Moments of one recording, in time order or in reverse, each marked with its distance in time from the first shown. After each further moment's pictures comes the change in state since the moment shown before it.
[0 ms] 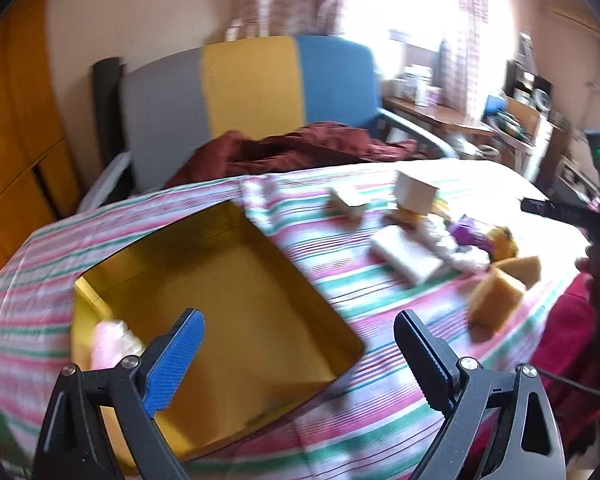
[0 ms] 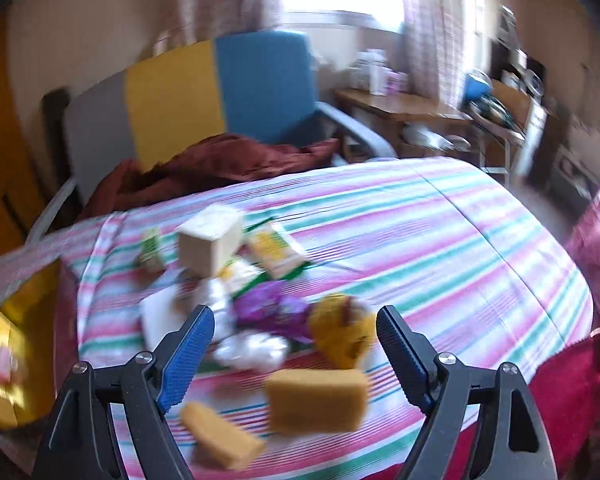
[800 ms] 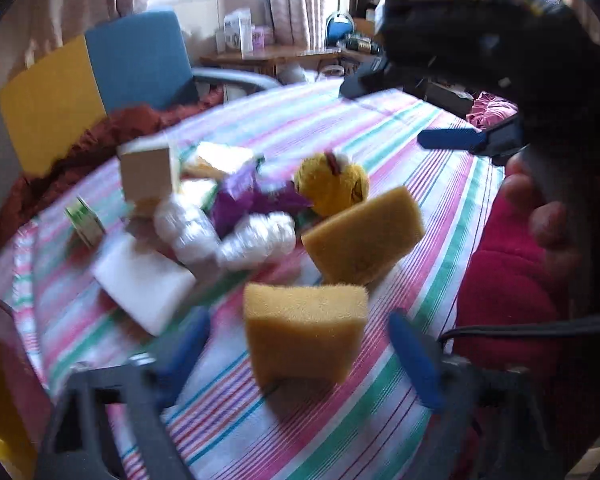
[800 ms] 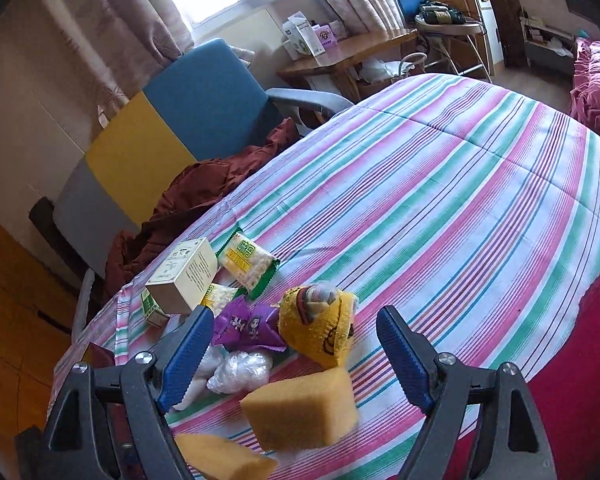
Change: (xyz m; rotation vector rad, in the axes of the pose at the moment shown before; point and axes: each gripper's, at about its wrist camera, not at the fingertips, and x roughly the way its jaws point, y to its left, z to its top) left arm 0.118 -0.200 0.004 0.345 0.174 -0.391; right arm 0.029 -0.074 -0.009 0.374 0.071 0.173
